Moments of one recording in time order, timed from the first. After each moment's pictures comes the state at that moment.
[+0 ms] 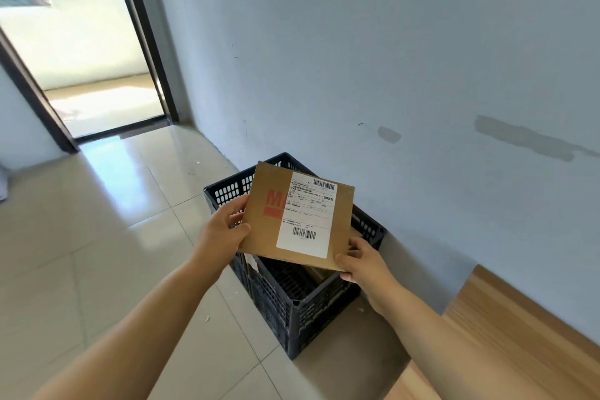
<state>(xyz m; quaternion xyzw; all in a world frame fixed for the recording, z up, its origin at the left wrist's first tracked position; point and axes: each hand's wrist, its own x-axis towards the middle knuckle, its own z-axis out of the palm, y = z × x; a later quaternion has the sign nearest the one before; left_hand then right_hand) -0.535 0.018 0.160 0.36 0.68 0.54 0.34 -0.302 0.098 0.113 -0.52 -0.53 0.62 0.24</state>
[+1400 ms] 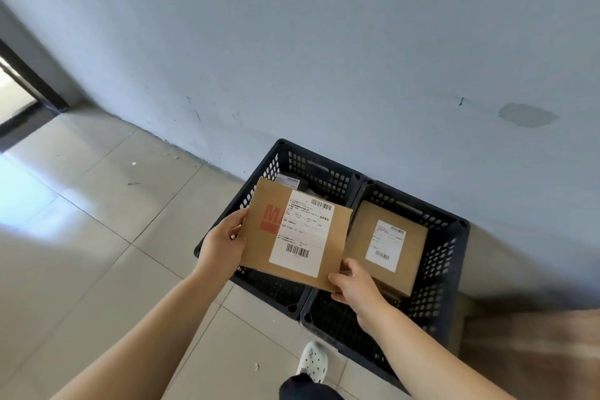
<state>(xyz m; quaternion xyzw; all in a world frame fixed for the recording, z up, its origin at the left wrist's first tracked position) -0.889 0.413 0.000 0.41 0.73 0.30 0.45 -0.655 0.367 -0.039 -0.68 -0.29 0.63 0.23</state>
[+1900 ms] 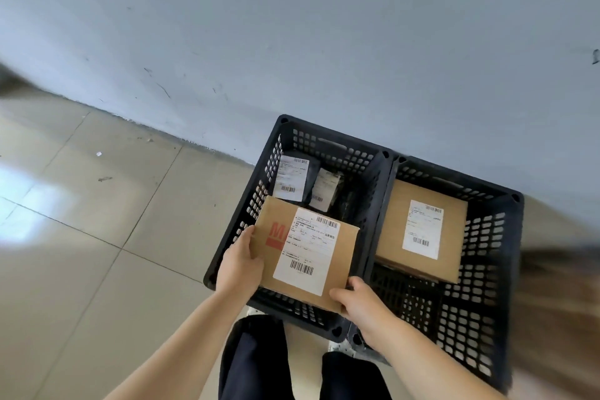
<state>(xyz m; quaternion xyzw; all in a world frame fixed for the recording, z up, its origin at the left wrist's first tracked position) -0.942 0.515 -0.113 0.48 0.75 0.05 0.45 -0.738 0.439 -0.138 -0.71 -0.16 0.67 0.15</state>
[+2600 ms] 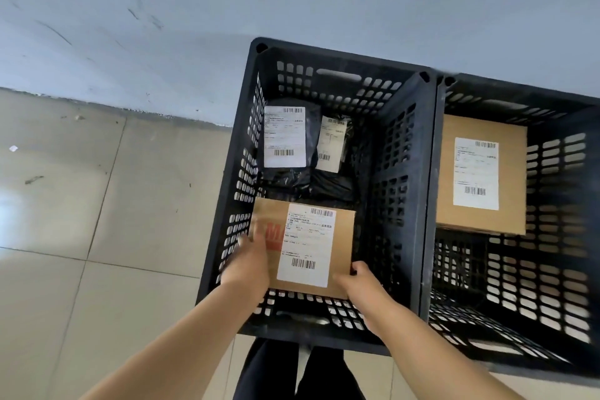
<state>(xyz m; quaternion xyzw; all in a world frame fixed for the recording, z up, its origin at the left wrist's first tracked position) -0.979 0.569 -0.299 0.68 0.58 -0.31 0.31 -0.810 0.469 -0.301 -0.76 -0.04 0.63 0.15</state>
